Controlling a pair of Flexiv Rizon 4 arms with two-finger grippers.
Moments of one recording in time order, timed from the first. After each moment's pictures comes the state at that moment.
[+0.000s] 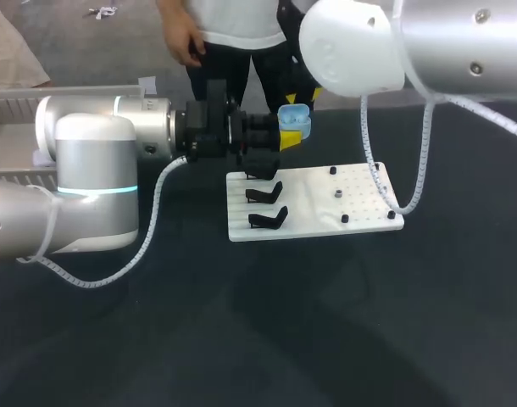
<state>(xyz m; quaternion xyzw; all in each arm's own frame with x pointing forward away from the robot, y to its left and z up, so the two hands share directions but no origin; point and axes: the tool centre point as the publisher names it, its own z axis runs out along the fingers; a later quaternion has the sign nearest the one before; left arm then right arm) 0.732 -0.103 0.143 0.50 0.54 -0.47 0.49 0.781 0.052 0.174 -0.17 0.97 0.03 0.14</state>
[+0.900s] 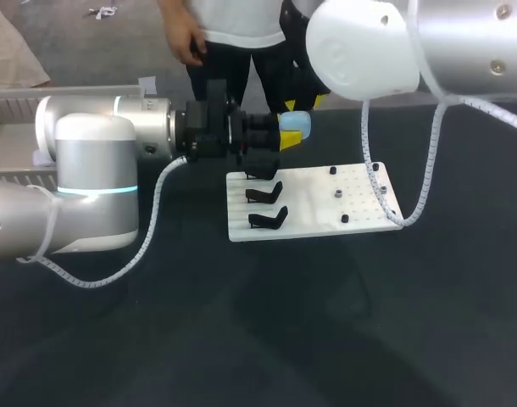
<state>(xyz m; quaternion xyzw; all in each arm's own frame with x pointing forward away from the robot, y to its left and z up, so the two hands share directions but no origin) 0.732 -0.103 0.143 0.50 0.54 -0.47 0.49 0.760 0.052 0.182 -0.14 0.98 0.05 0.14</state>
